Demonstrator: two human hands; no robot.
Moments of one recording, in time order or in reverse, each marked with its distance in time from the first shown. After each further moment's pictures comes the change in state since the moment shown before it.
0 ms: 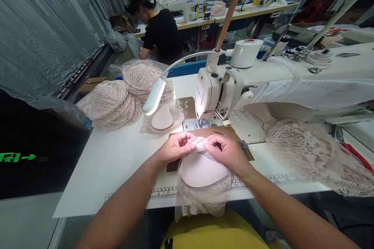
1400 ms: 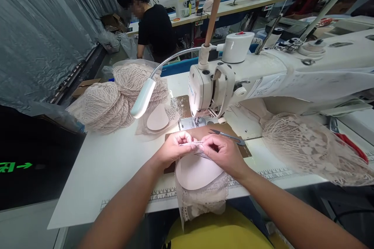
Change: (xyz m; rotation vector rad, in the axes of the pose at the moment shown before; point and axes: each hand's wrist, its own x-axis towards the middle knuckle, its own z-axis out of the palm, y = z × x) left_hand 0.008 -0.001 0.011 -0.244 0.012 -0.047; right_hand -0.004 -0.004 0.004 0.054 0.094 -0.123
